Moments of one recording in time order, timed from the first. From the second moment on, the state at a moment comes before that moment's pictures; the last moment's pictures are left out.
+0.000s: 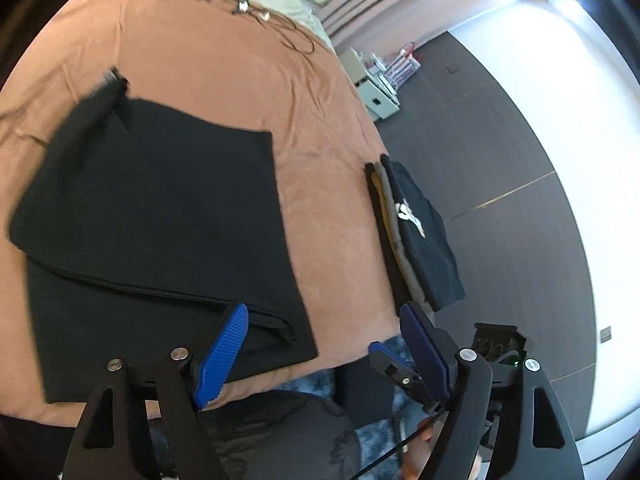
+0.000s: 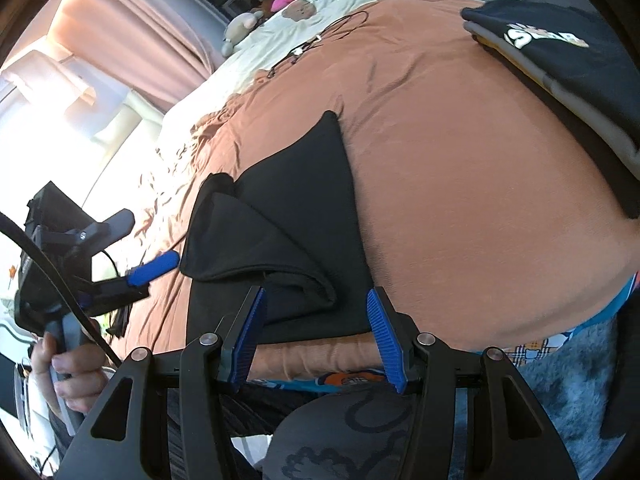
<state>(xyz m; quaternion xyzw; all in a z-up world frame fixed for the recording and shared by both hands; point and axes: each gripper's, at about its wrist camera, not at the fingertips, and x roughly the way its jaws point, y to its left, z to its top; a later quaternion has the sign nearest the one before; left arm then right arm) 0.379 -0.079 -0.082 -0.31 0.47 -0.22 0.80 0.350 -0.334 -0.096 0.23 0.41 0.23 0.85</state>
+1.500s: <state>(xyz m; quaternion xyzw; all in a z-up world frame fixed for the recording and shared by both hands) 0.323 0.068 -0.208 -0.33 0.53 -0.07 0.78 0.432 -0.169 -0.108 -0.19 0.46 0.24 0.83</state>
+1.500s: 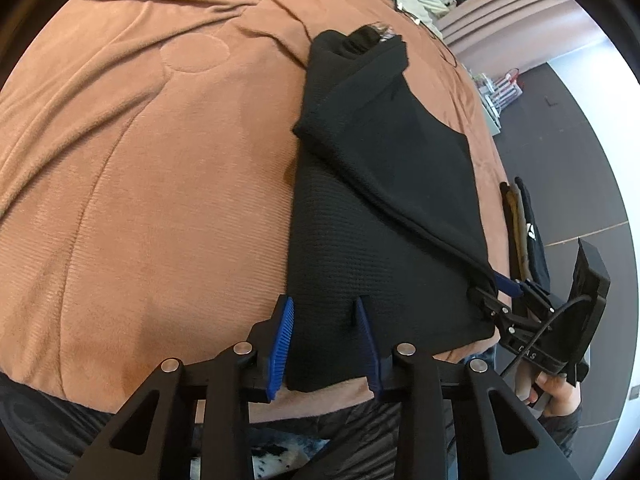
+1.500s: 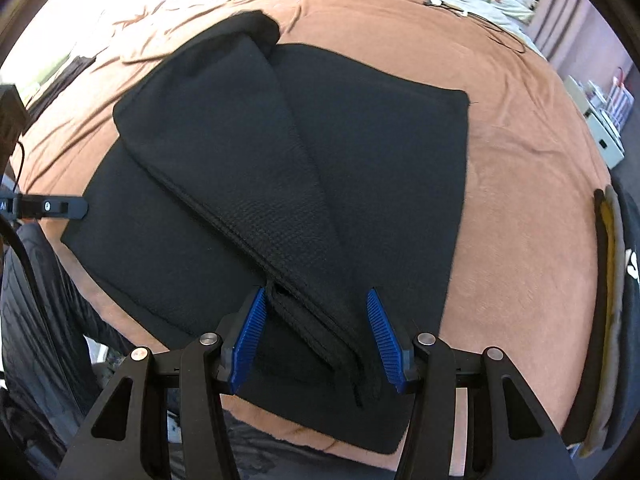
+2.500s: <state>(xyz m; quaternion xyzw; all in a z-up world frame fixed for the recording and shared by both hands) 0.322 0.054 -0.206 -0.29 0.53 -0.05 0.79 0.432 -0.268 -0.116 0.05 0.48 0.26 0.84</state>
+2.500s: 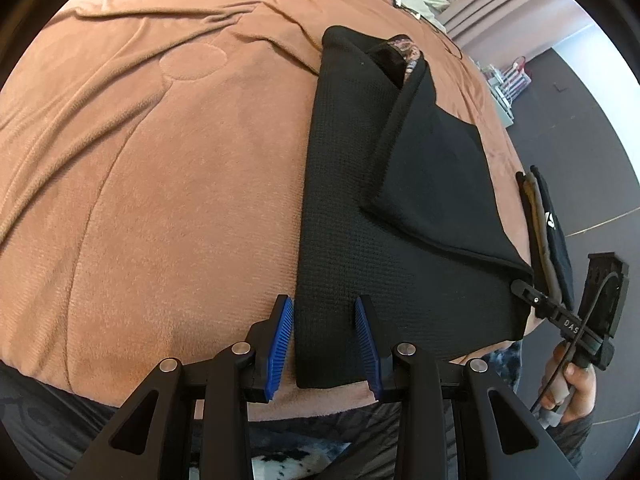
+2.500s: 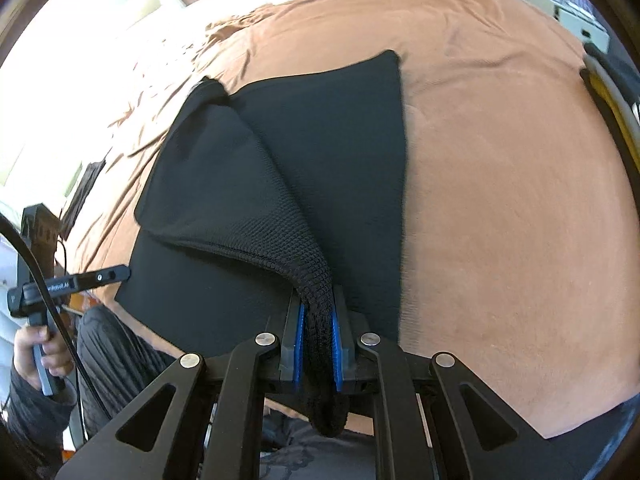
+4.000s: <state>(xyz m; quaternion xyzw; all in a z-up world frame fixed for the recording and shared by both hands) 0.297 0.137 -0.199 -0.37 0.48 -0.08 0.79 0.399 -0.062 -0.090 -0.25 0.42 0.30 0.82</state>
